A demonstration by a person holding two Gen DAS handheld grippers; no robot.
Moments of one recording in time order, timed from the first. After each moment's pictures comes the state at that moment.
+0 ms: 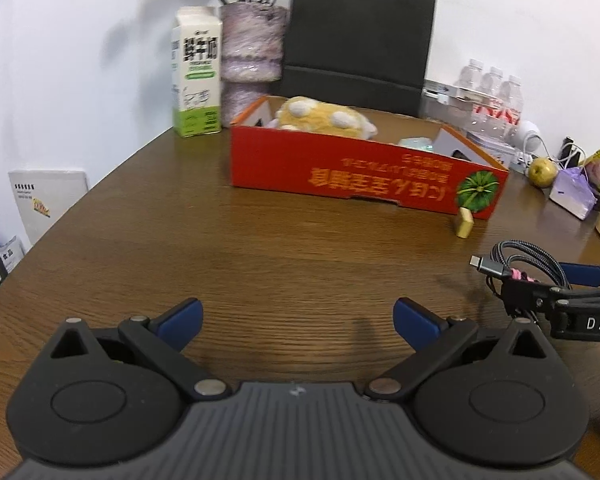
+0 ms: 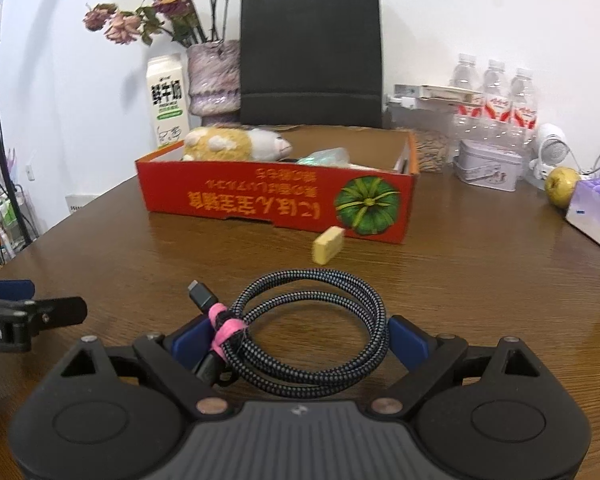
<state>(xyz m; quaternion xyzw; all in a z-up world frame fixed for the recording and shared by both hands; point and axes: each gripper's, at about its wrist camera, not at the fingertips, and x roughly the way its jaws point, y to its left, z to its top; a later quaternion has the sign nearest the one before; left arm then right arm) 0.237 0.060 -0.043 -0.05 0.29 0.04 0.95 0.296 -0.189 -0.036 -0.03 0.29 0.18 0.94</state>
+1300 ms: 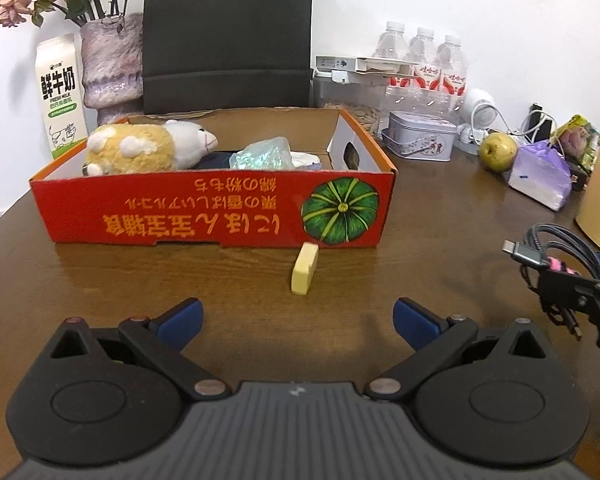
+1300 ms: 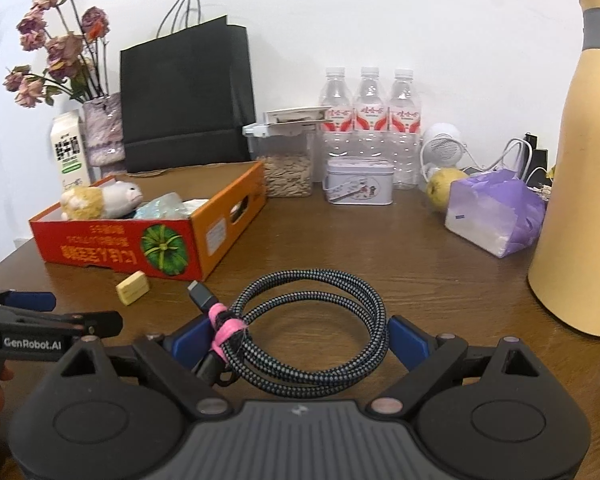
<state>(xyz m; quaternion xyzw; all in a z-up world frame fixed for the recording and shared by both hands) 0.351 -0.098 -0.045 -0.01 0.30 0.01 0.95 0.349 -0.340 -0.026 0.00 0.26 0.12 0.96</state>
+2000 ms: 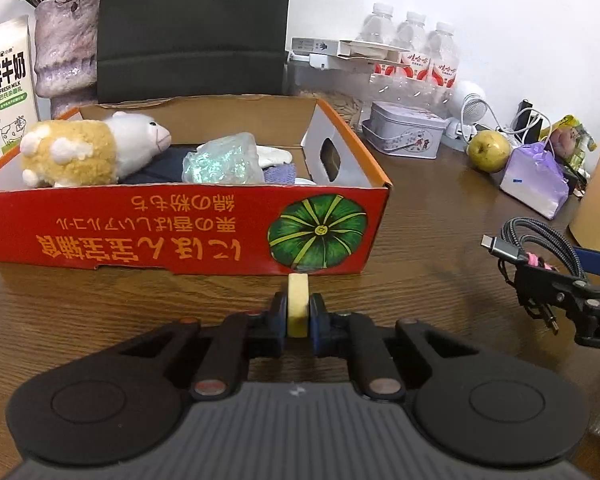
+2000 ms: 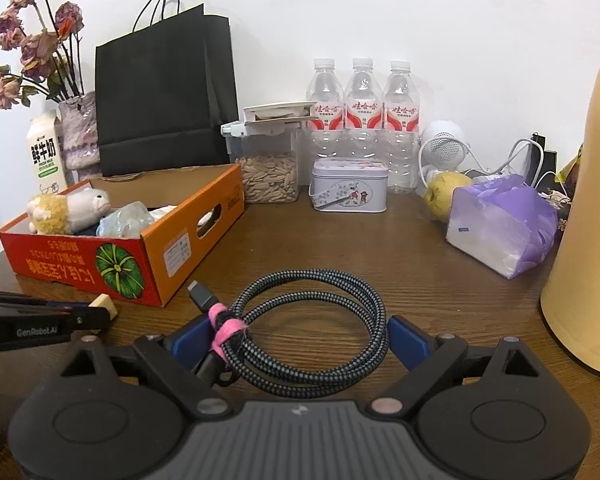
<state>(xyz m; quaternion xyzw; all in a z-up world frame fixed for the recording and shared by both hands) 0.402 -0.099 -0.051 -0.03 0.33 -0.04 0.94 0.398 -0.345 -0.034 0.00 0.26 0.12 0.96</state>
